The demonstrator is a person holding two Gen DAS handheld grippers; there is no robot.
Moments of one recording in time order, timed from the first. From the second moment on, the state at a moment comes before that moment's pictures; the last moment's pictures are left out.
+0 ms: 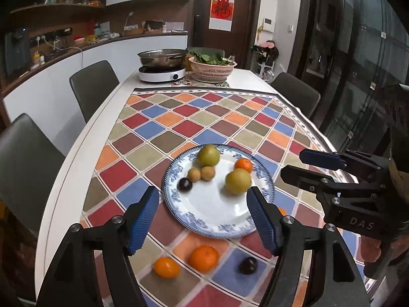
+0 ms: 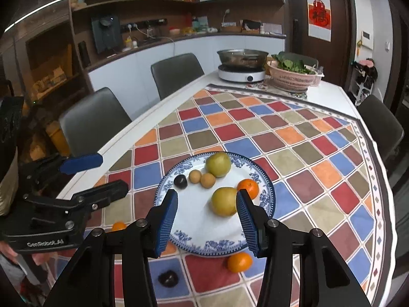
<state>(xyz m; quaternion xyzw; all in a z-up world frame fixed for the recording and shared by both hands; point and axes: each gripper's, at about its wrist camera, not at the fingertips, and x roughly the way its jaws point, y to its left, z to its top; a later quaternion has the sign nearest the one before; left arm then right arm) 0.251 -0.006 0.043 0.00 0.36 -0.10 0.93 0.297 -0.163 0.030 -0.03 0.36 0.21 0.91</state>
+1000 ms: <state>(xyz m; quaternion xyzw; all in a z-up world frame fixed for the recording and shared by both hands) 0.187 -0.072 -0.022 0.03 0.39 -0.10 0.91 0.231 -0.210 -0.019 -0.07 0.37 0.22 0.90</state>
